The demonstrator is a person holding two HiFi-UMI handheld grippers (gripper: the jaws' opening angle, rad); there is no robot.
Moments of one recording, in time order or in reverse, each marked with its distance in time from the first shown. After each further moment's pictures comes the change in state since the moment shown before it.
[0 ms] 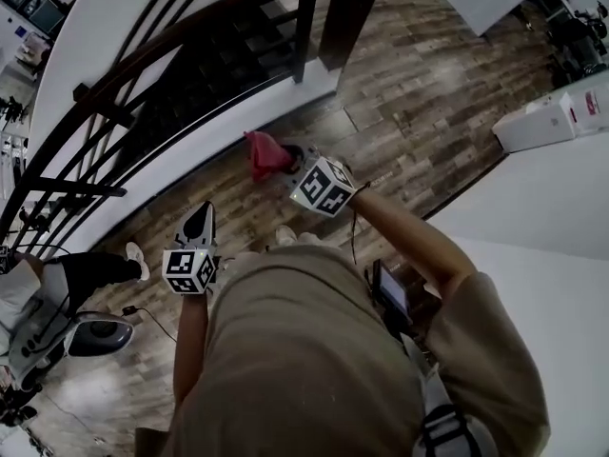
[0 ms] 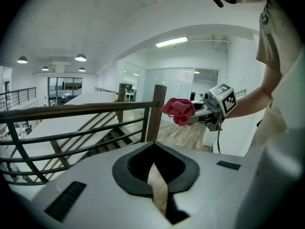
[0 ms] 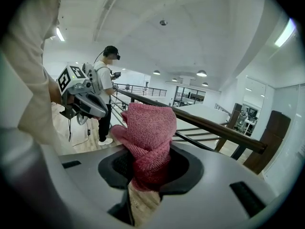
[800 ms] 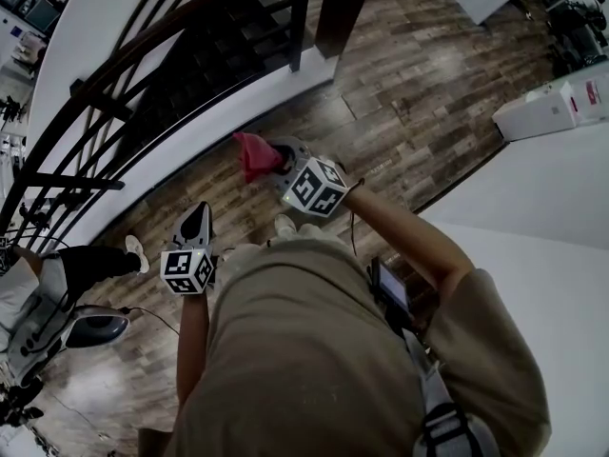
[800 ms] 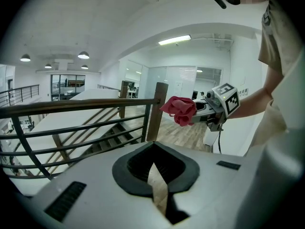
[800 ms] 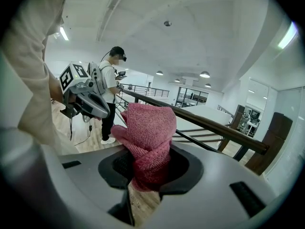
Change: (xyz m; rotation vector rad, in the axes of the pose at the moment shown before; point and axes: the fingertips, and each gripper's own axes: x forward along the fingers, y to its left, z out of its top) left arm -0.015 -0.015 -0.025 -0.029 0.028 0.021; right arm -0.008 0.032 -0.008 -0.023 -0.006 0.025
